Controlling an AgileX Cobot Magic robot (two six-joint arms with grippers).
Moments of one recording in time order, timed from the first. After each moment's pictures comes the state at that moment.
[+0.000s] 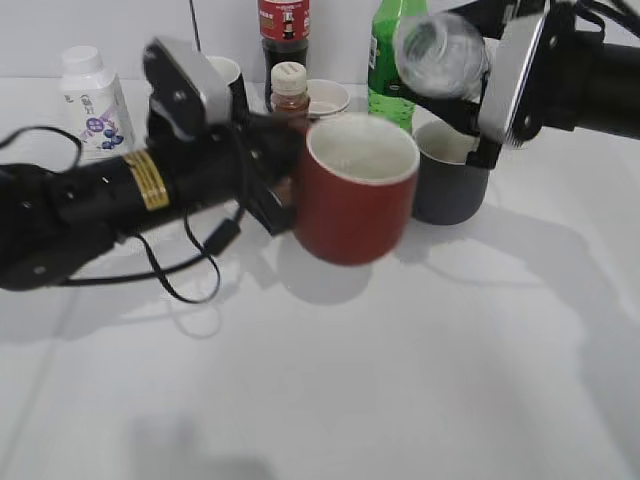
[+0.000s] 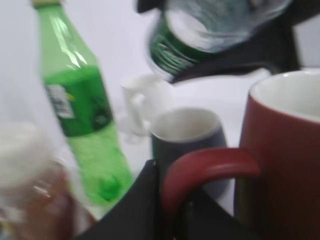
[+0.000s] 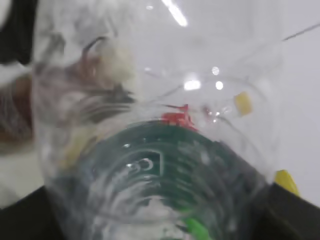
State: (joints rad) left arm -0.53 1.84 -0.78 0.55 -1.01 -0.13; right arm 0.18 1.72 -0.90 -1.07 -0.99 -0.31
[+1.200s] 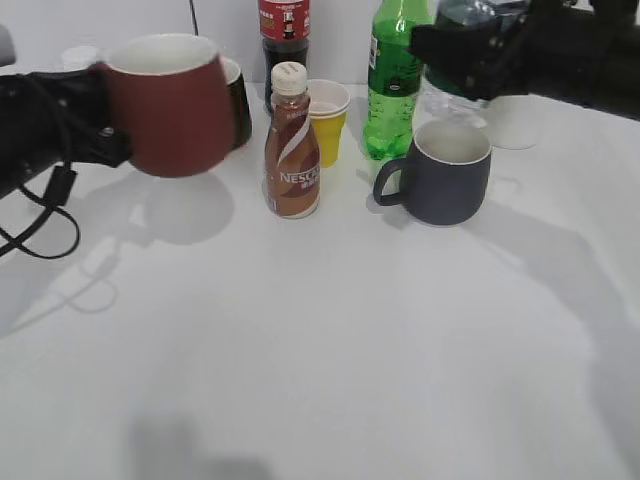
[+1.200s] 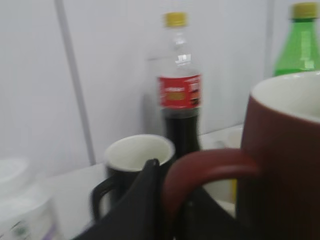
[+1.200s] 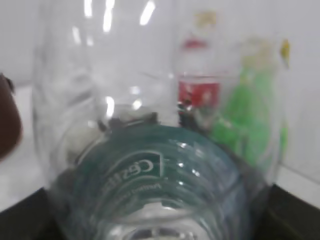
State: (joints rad) left arm -0.24 1.62 -0.56 0.31 -1.02 -0.13; right arm 0.18 1.67 -0.89 -0.96 -0.93 0.75
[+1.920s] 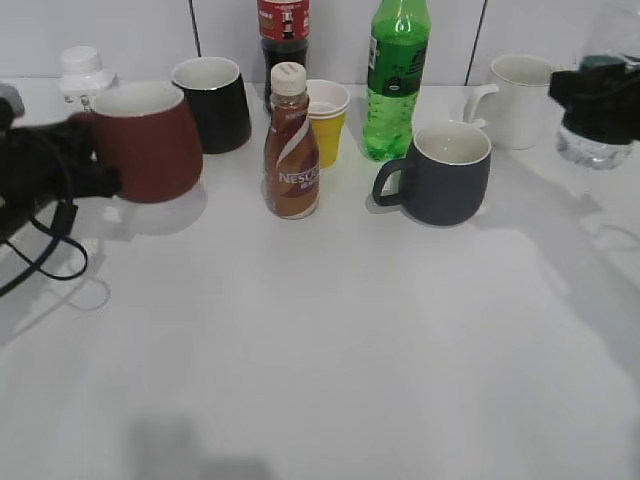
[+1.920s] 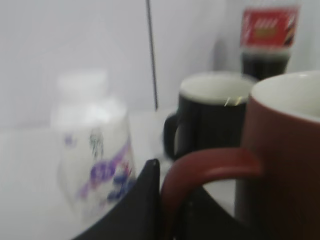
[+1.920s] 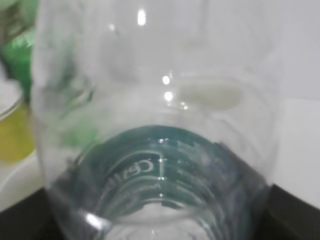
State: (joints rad) left arm -0.20 1.81 -0.54 0.07 -1.12 0.00; right arm 0.09 1.47 -0.65 -0.41 -0.52 0.39
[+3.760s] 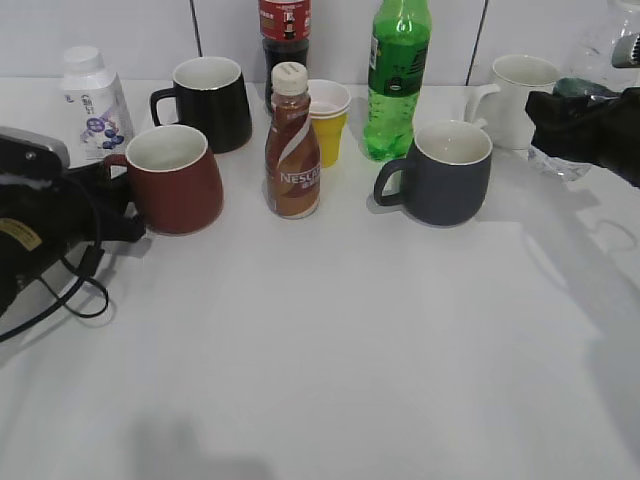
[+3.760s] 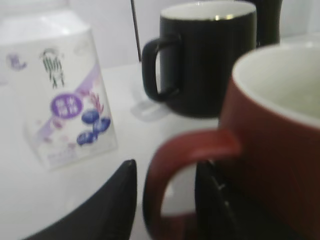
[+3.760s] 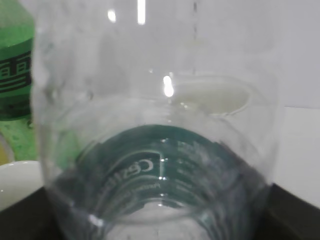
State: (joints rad) left arm -0.20 2.03 -0.57 0.12 -1.21 0.04; right arm 0.08 1.74 -0.64 -0.20 -0.90 0.19
